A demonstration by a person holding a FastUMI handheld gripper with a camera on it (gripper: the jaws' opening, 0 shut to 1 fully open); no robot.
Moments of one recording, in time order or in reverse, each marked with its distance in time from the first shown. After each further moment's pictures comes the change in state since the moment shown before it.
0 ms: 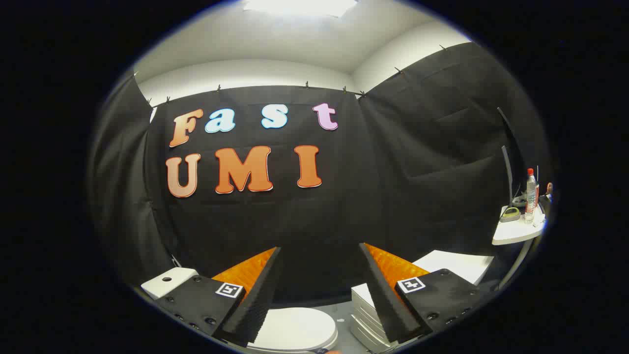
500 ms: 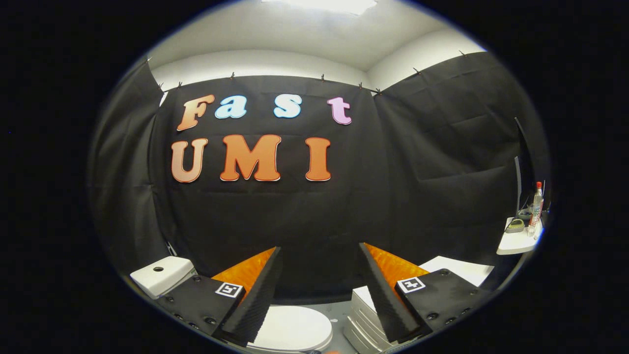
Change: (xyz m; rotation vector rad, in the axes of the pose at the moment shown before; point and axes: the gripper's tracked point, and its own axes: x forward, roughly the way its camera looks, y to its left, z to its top) arm 0.031 0.027 -0.015 -0.082 0.036 0.042
